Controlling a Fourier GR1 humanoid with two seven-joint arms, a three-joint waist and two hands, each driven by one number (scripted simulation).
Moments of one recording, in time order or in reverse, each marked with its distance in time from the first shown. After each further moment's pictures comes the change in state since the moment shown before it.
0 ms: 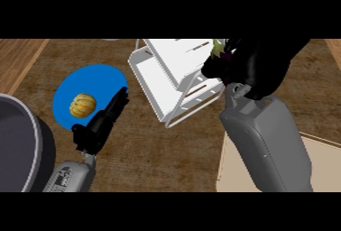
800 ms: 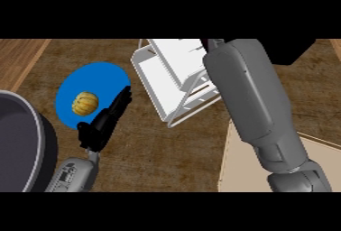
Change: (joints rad) left arm -0.028 -0.012 -0.002 0.039 -0.011 -0.008 -0.018; right arm -0.358 -0.001 -0.232 0.598 -0.222 -0.257 -0.097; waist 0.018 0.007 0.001
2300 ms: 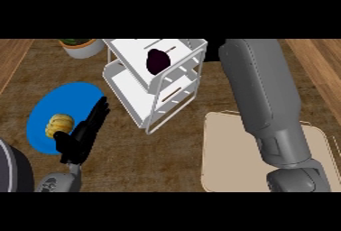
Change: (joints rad) left arm 0.121 0.042 0.088 -0.011 0.027 0.033 0.001; right arm -0.010 0.003 -0.185 0.045 0.343 -0.640 0.035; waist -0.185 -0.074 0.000
